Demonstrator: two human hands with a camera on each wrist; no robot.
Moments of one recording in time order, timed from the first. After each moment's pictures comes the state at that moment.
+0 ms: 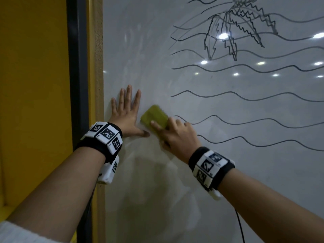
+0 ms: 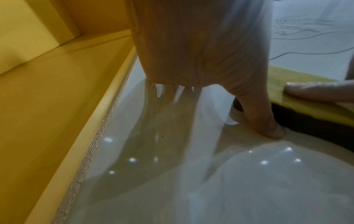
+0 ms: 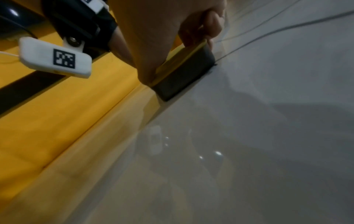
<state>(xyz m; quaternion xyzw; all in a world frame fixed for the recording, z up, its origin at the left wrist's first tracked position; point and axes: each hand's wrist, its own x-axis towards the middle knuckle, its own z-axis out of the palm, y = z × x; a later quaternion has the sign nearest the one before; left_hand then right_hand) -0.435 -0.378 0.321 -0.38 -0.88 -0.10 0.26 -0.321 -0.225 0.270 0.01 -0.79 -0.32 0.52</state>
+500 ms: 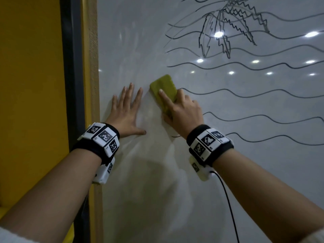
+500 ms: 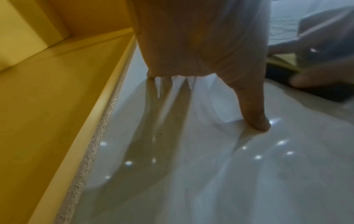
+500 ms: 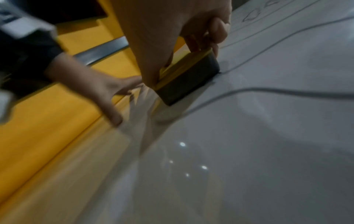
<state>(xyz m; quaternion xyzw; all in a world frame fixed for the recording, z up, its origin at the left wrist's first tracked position) -0.430 -0.376 0.315 -0.41 -0.85 -0.10 0.32 -0.313 -0.222 0.315 -0.08 -0.78 -0.28 0.56</state>
